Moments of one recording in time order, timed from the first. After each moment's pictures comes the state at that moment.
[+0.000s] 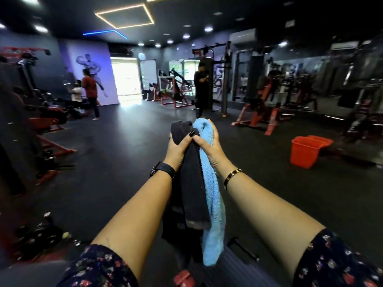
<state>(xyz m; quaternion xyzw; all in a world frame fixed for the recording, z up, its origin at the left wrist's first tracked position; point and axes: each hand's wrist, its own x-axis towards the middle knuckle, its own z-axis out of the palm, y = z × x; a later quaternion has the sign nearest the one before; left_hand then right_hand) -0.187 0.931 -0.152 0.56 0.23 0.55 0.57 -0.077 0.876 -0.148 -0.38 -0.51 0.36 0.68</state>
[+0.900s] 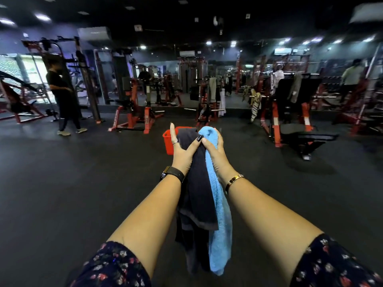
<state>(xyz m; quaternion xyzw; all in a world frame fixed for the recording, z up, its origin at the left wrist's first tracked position) 0.298 0.629 -0.173 0.62 0.02 0.36 0.69 0.352 0.533 -0.177 -0.55 -0.27 0.11 0.78</state>
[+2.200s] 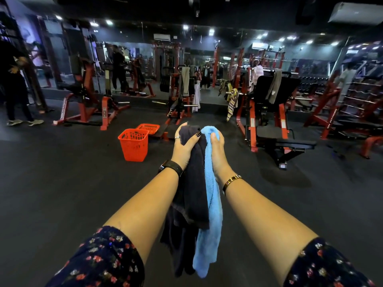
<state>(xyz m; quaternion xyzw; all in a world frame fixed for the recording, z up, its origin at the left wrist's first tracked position) 0.852 0.606 -0.196 0.63 0.00 0.25 0.73 0.880 0.498 -0.197 -0.66 -0.14 0.03 0.74</state>
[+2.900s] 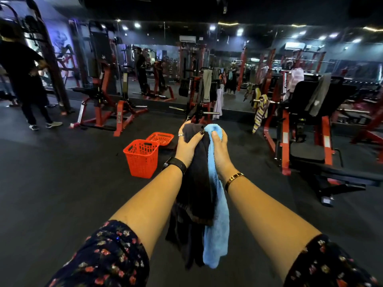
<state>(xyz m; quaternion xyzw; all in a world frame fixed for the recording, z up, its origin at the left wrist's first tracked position) 1.269 0.724 -0.181 0.62 0.02 0.31 0.72 1.310 0.625 -0.183 -0.63 -0.19 0.04 0.75</state>
